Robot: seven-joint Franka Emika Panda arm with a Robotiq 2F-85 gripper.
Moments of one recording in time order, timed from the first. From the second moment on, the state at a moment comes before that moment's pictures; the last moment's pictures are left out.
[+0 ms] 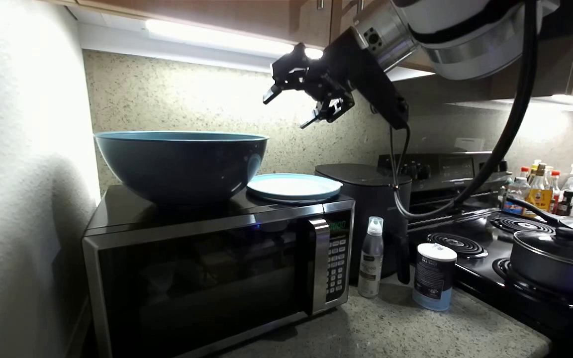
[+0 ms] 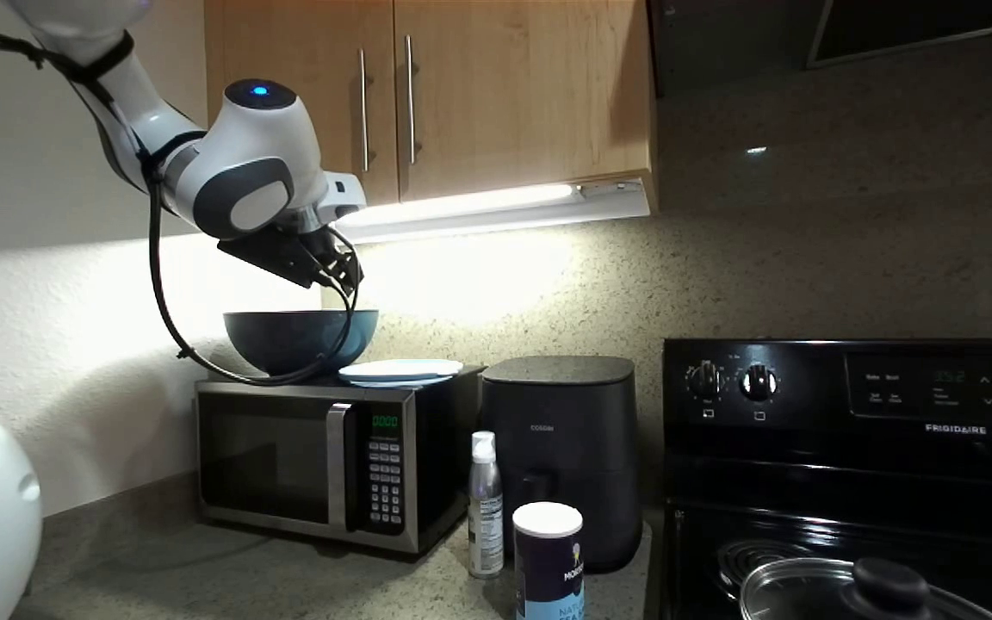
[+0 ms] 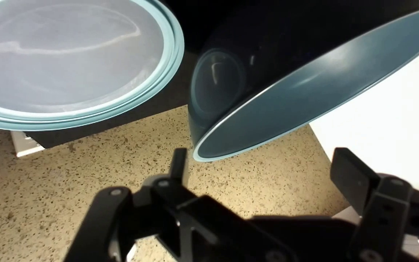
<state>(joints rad) 0.53 -0.20 -0.03 -2.27 0.65 3.06 -0.17</state>
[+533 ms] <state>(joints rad) 0.52 -0.19 -0.03 -2.26 0.57 2.83 -0.17</state>
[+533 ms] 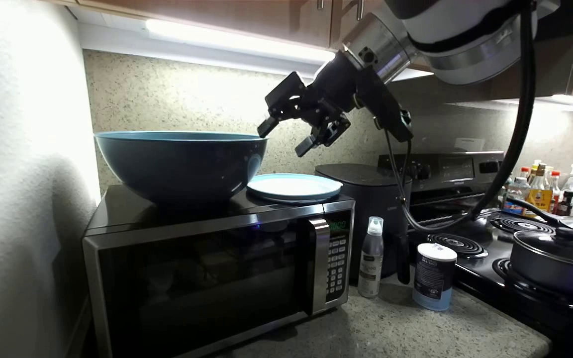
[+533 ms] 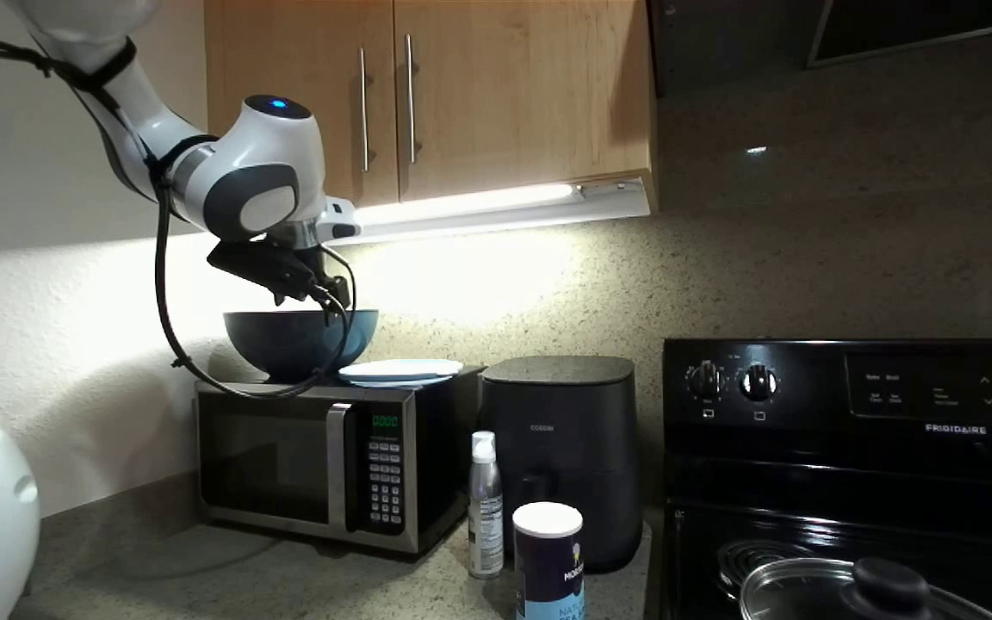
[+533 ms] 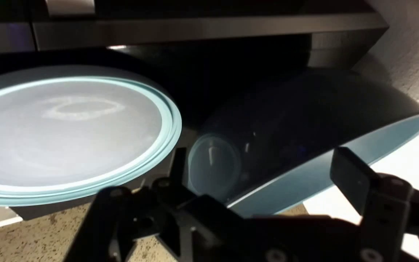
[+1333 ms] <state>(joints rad) 0.47 -0.18 0.04 -2.21 0.56 2.76 -0.17</state>
